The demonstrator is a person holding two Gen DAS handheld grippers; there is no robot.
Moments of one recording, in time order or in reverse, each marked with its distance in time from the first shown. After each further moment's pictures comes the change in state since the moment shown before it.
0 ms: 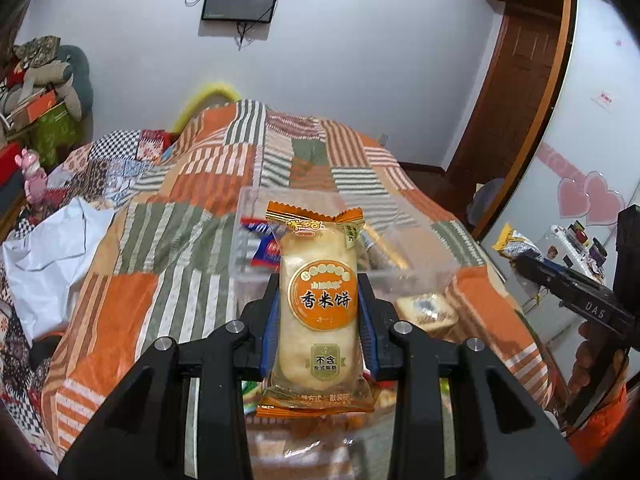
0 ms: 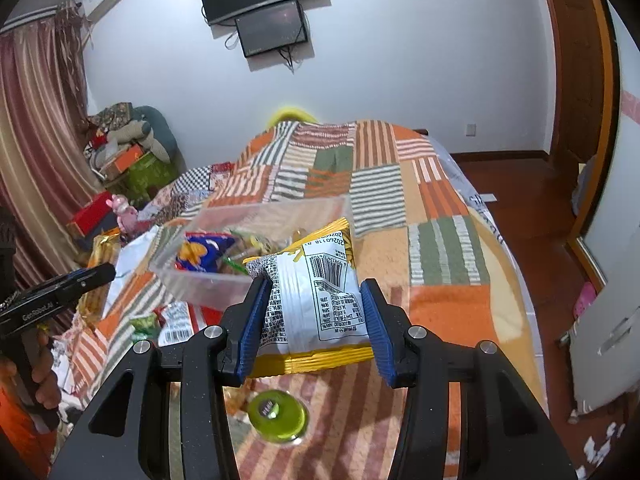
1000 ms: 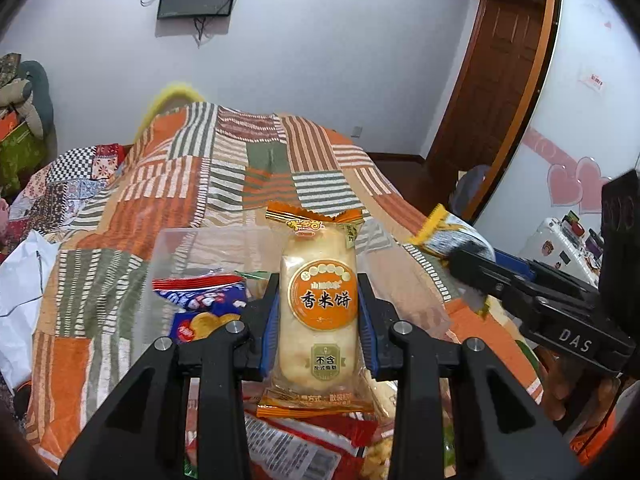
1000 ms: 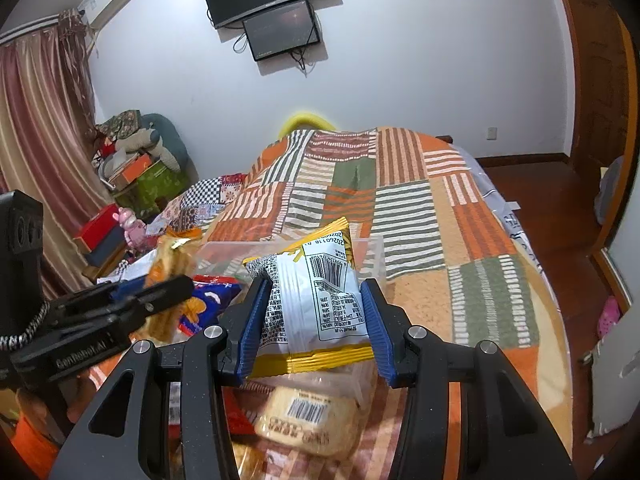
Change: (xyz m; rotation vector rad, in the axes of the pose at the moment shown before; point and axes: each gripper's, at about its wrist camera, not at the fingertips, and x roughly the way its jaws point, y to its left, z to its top) left arm 0.096 -0.044 0.049 0.070 0.045 -0.071; right arm 0.062 0.006 0.039 0.005 -0.003 0.076
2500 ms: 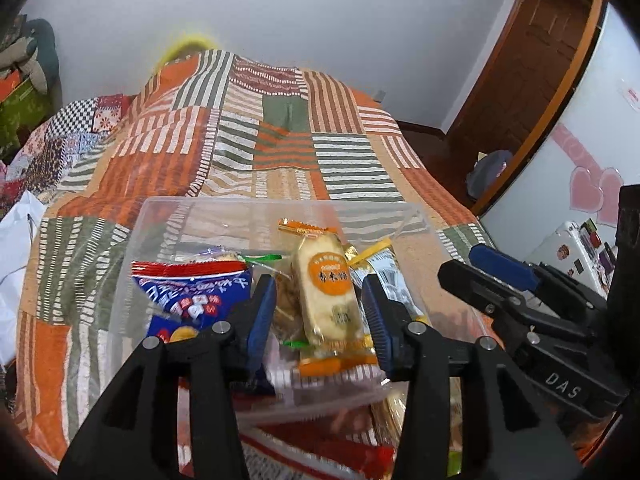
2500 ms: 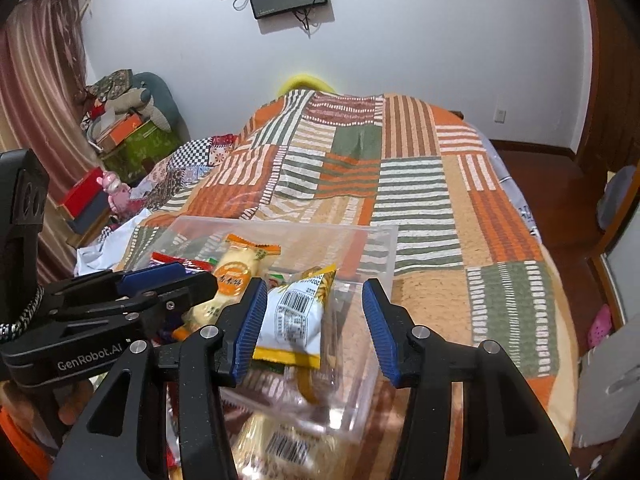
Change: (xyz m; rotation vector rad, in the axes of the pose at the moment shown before) left arm 0.051 0.021 0.012 -0.094 0.148 0.033; right arm 0.046 0.004 0.011 -0.064 0.135 -0.031
